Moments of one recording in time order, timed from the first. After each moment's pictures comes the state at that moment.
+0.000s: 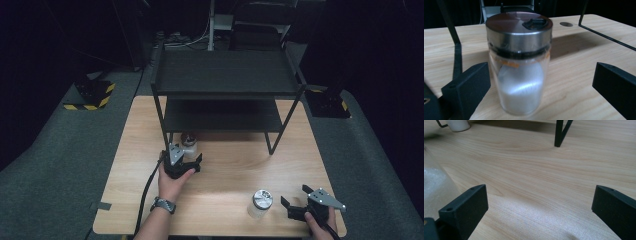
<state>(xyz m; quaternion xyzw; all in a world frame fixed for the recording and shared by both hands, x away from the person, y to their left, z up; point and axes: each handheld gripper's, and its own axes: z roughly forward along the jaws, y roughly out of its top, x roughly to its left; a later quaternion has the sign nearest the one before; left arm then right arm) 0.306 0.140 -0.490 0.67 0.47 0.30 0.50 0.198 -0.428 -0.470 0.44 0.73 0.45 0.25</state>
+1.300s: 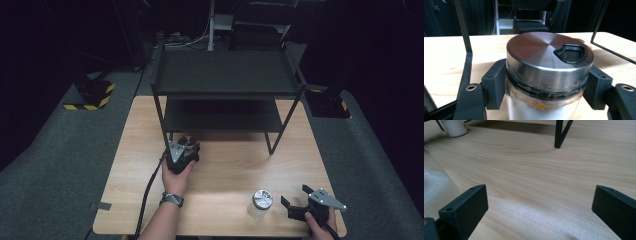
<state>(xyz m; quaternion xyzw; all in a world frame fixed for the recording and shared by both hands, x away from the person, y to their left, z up) 0.299 0.128 -0.509 0.62 0.48 0.34 0.52 0.197 -0.429 -0.472 0.45 0.72 0.46 0.25</state>
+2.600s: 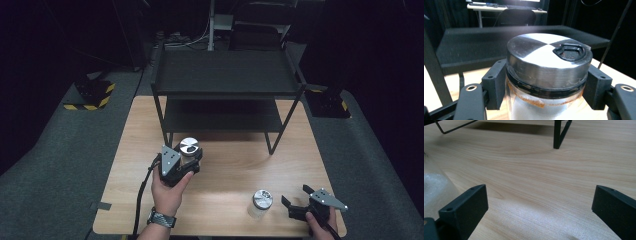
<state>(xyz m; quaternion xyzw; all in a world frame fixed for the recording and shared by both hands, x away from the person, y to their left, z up) 0.225 0.139 -0.404 0.63 0.44 0.31 0.56 0.197 -0.432 -0.473 0.45 0.72 0.47 0.25</state>
